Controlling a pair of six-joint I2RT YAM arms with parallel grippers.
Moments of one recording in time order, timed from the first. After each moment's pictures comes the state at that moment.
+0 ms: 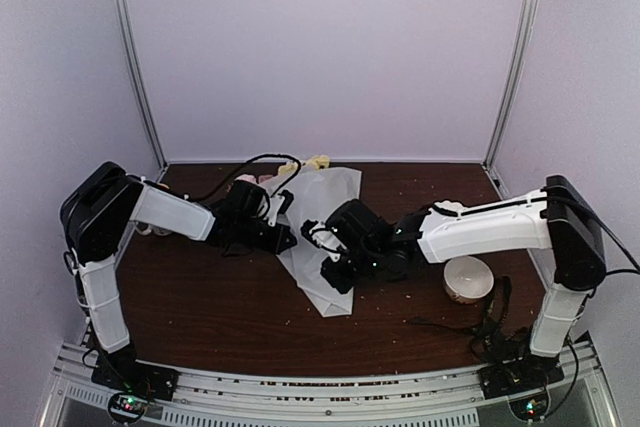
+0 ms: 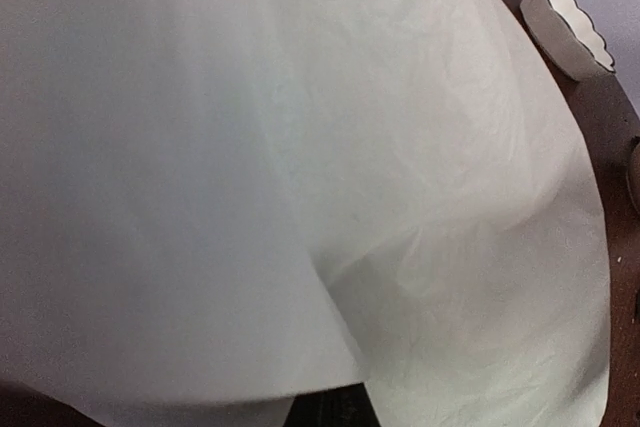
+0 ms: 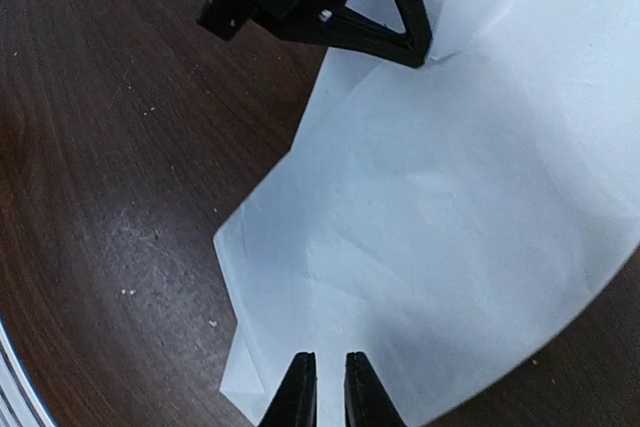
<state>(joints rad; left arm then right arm) -0.63 1.93 1.04 0.16 0.28 -0.24 1.04 1.78 1.18 -0.28 0.10 0.13</state>
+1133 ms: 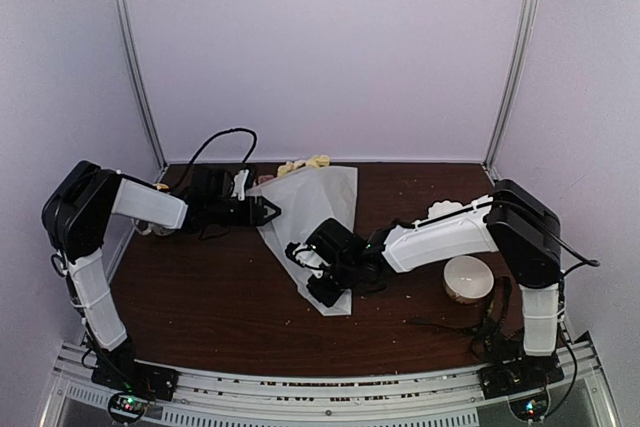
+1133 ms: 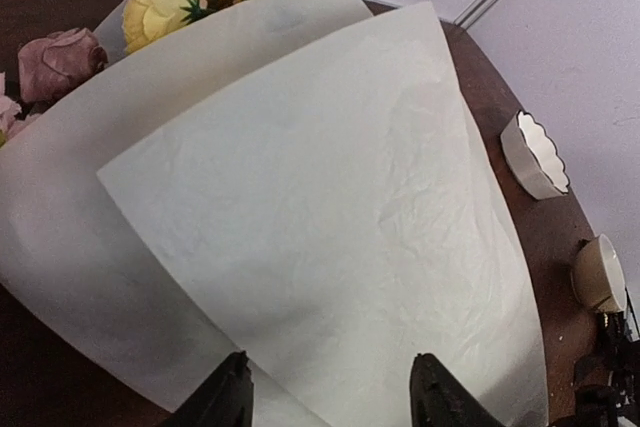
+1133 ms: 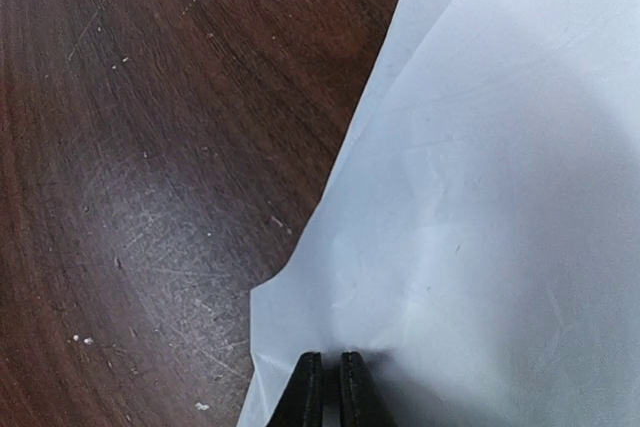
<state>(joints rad) -0.42 1.86 0.98 0.33 0.45 -0.34 1.04 2.05 1.30 -0.22 0.00 0.09</state>
